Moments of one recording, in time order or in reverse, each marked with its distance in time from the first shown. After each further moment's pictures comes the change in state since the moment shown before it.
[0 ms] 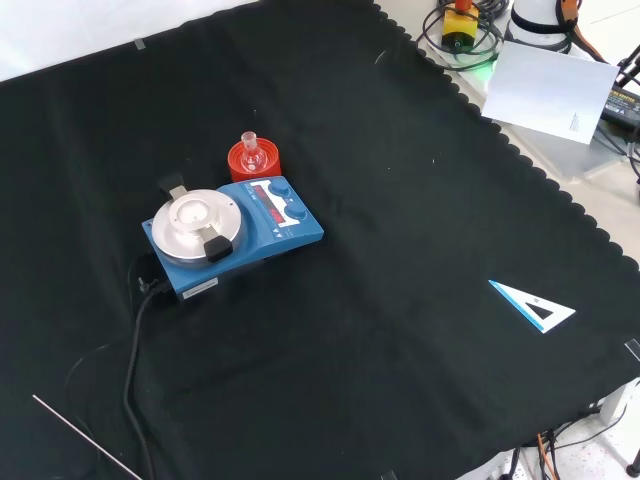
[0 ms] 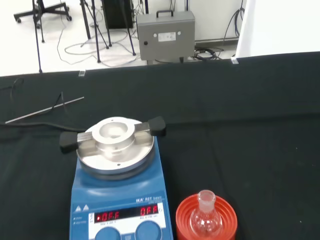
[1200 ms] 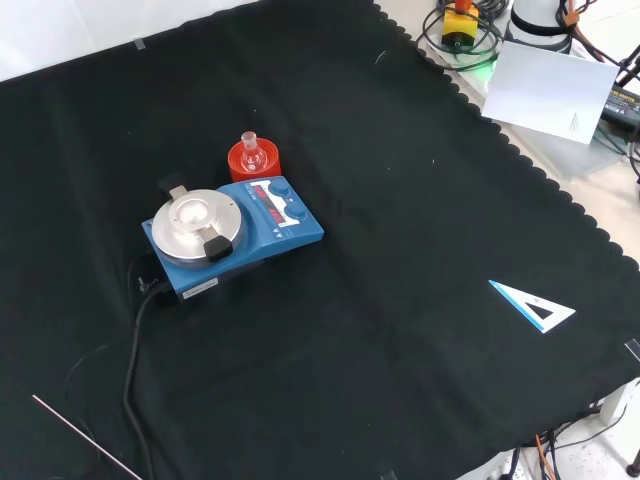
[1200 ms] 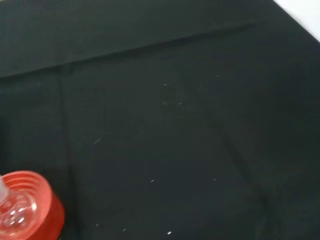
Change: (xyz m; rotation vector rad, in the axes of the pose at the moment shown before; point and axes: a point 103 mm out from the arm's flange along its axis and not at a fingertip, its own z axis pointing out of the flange) arm -0.219 0.092 0.101 0.194 0.008 0.218
